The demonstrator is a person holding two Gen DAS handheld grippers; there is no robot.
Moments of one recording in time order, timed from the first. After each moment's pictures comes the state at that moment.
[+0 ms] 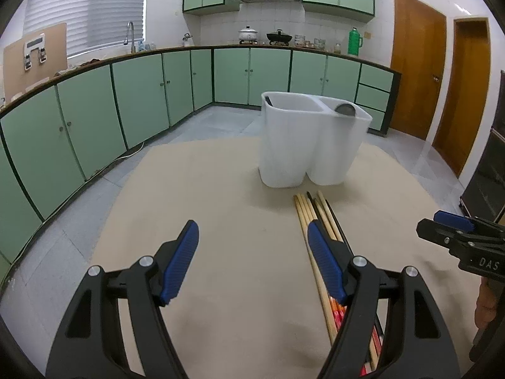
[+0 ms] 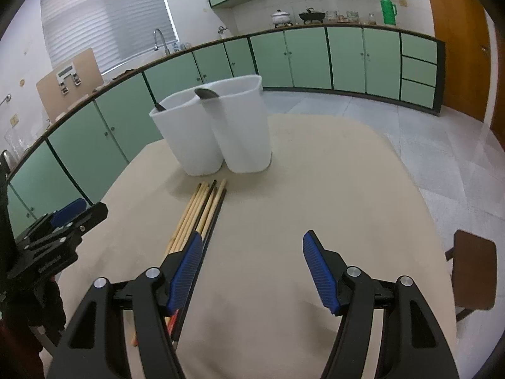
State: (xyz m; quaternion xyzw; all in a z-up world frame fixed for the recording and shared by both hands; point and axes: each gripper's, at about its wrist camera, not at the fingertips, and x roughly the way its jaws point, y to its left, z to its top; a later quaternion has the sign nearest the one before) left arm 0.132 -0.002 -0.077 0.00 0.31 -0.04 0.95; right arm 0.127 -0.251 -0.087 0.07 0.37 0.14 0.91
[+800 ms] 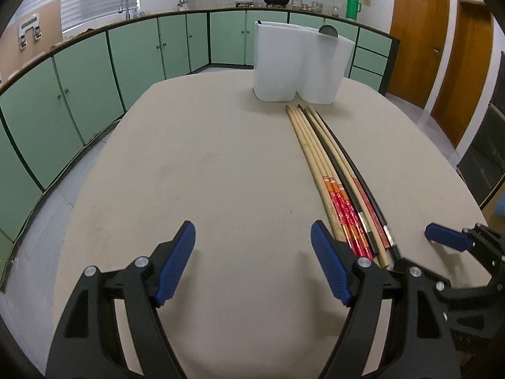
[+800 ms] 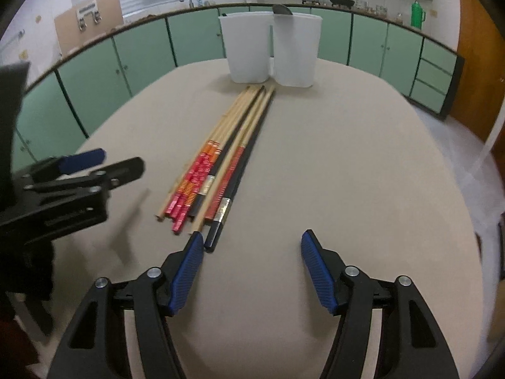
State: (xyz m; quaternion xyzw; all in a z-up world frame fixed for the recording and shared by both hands) left arm 0.068 -0.009 -0.132 0.01 0.40 -0.04 0.92; right arm 0.026 -0.192 -0.134 -0.03 0.43 0.13 0.89
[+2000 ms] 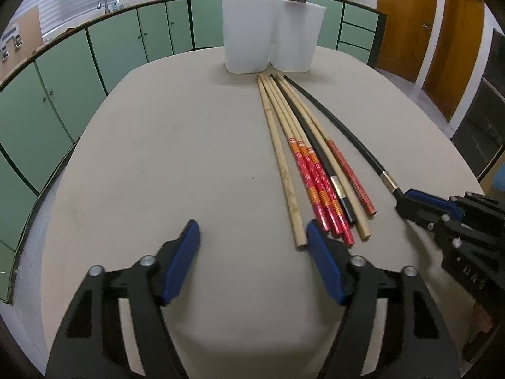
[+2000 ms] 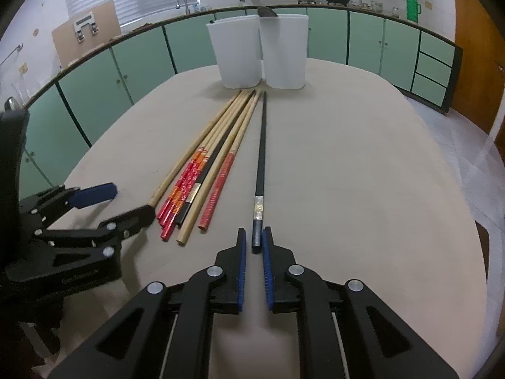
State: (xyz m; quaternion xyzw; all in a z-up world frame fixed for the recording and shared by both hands) left arm 0.063 -0.040 -0.142 0.03 0.44 -0.07 0.90; right arm 0.030 -0.209 -0.132 -0.01 0.42 0.15 0.89
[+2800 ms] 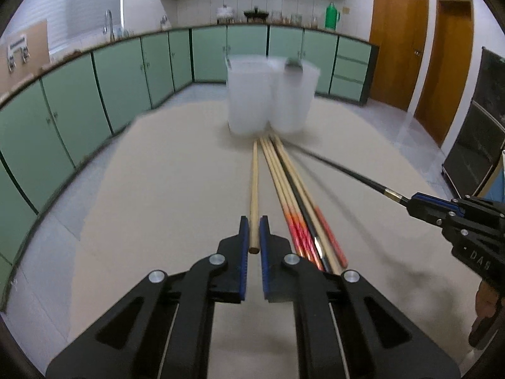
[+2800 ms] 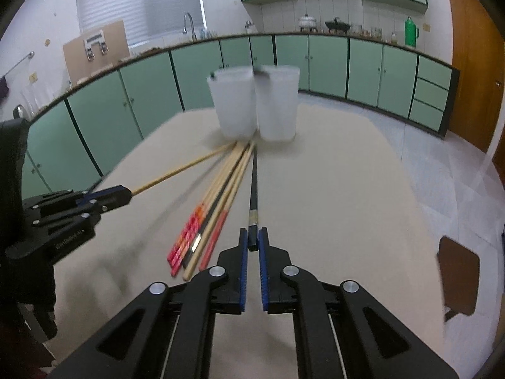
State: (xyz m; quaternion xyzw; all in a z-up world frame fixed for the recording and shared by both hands) left arm 0.056 -0.028 -0.076 0.02 0.36 -0.08 0.93; right arm 0.030 -0.234 -0.069 0.00 0.36 0.16 0.92
